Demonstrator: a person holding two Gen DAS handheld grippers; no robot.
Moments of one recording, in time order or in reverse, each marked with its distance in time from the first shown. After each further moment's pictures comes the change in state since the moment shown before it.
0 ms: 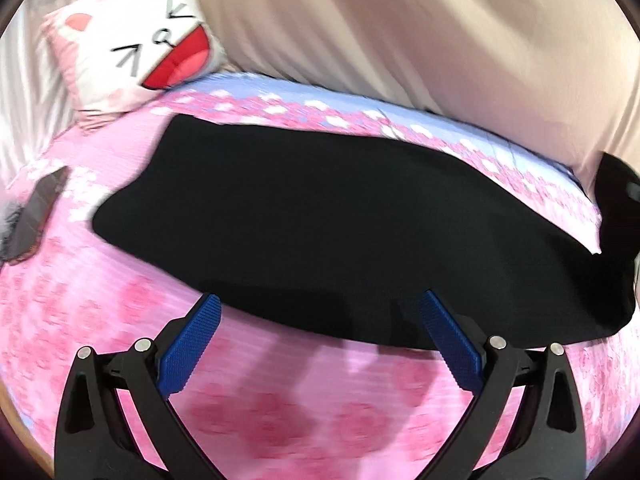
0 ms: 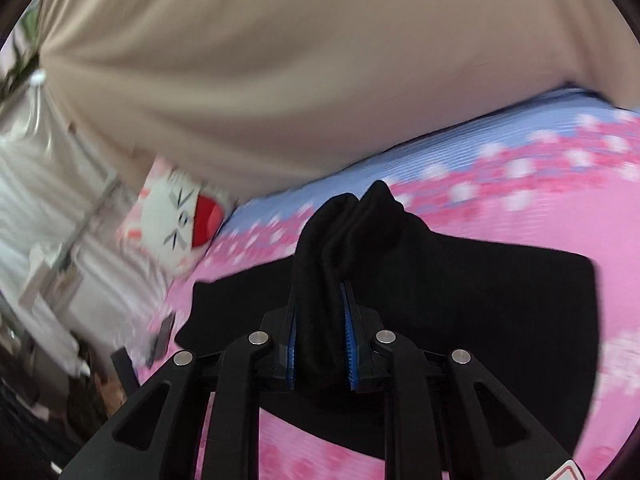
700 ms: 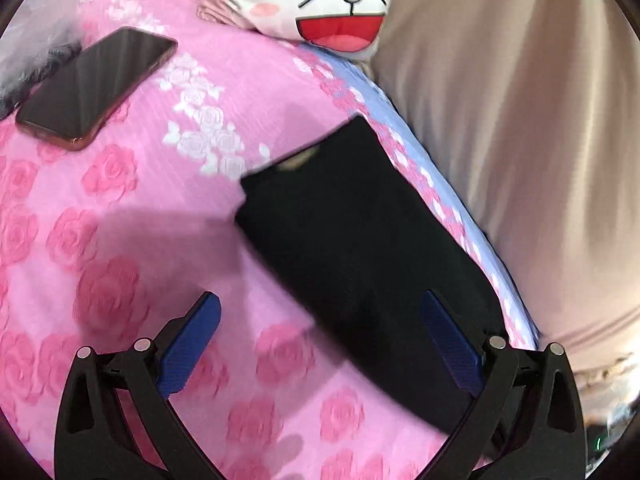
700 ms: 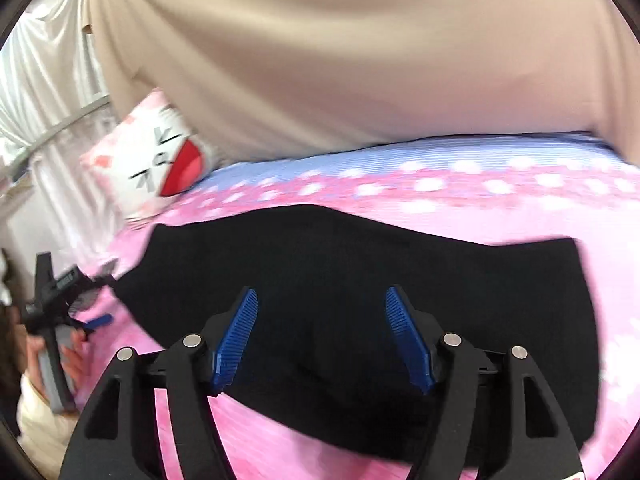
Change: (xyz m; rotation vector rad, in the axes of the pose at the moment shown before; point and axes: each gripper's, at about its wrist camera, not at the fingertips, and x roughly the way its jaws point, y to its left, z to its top) left arm 0.021 0.157 0.013 -0.609 -0.008 -0.115; right arm 0.056 0.044 -0.082 -0.227 -0.093 -0.230
